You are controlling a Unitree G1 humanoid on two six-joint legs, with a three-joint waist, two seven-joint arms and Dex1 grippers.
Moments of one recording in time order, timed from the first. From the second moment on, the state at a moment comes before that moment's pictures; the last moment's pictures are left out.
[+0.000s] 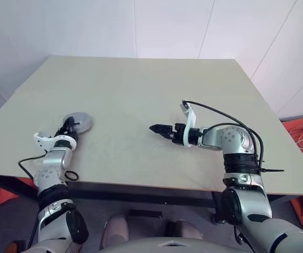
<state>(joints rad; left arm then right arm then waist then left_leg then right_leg) -0.43 0.15 0.73 0.44 -1.31 0.45 0.05 -0.65 -0.21 -0.20 0.23 0.71 1.34 0.47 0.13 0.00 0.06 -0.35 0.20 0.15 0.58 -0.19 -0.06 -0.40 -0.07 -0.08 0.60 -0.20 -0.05</state>
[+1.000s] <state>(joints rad) -0.43 0.06 0.76 0.28 -1.34 0.46 0.31 -0.51 -0.47 0.22 -0.03 0.33 0.59 0.91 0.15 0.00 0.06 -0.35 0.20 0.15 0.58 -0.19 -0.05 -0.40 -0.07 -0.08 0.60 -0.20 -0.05</state>
